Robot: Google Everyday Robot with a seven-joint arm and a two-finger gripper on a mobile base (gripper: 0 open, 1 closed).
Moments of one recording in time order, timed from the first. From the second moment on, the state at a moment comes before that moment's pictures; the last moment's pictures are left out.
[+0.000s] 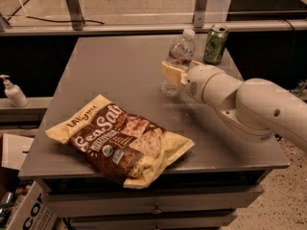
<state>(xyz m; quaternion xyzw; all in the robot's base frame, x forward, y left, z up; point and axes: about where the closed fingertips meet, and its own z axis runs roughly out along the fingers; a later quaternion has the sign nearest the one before) 0.624 -0.073 0.881 -0.16 0.74 0.23 0.61</state>
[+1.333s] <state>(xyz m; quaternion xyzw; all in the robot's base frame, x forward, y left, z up) 0.627 -0.067 0.926 -0.18 0.72 0.22 0.63</state>
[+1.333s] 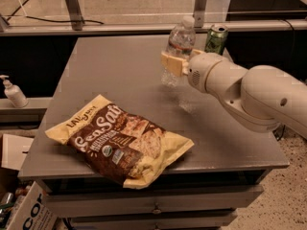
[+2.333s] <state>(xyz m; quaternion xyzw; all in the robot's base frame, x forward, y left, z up) 0.625 -0.103 0.971 -0.20 0.71 0.13 0.66</state>
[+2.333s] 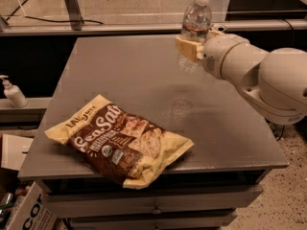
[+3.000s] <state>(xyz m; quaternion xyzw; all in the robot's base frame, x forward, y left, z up) 0.633 -0.208 0.957 -0.12 0.74 0.05 0.66</state>
